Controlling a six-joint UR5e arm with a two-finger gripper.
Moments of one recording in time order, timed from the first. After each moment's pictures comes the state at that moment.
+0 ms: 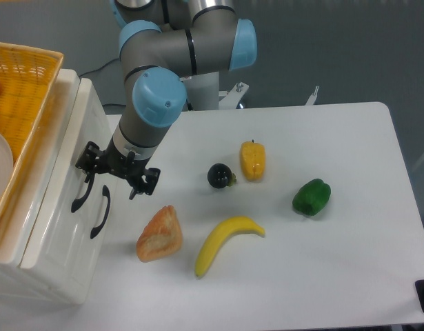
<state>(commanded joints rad) 2.24 -1.83 -1.60 -1.29 1.09 0.39</state>
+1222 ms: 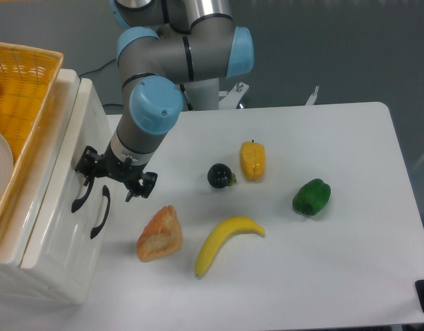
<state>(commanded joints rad) 2.23 -1.84 -1.60 -1.29 1.10 0.39</state>
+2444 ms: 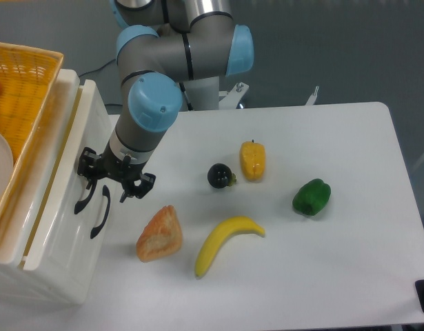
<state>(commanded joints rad) 2.23 -1.84 -1.59 -1.27 1.09 0.40</state>
